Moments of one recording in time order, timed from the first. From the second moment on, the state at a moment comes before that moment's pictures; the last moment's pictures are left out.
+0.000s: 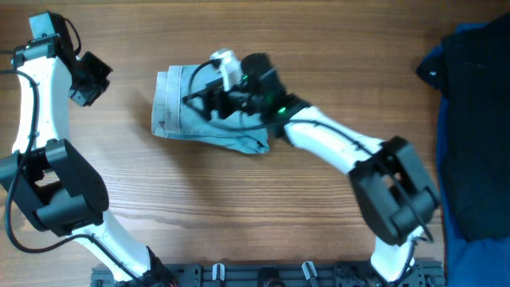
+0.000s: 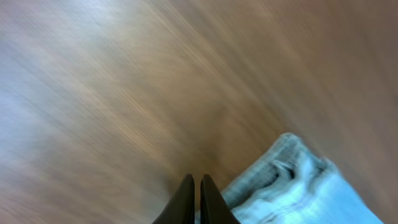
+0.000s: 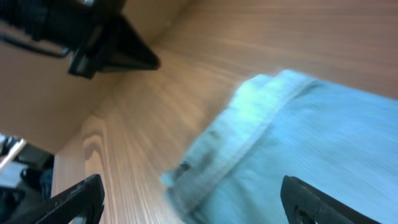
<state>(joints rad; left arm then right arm) 0.30 1.98 1.72 -1.00 0.12 -0.58 0.61 1.96 1.30 0.17 -0.55 0.40</state>
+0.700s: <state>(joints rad) -0.22 1.98 1.72 -1.14 0.49 -0.40 0.09 1.75 1.32 -0.59 -0.36 0.39</state>
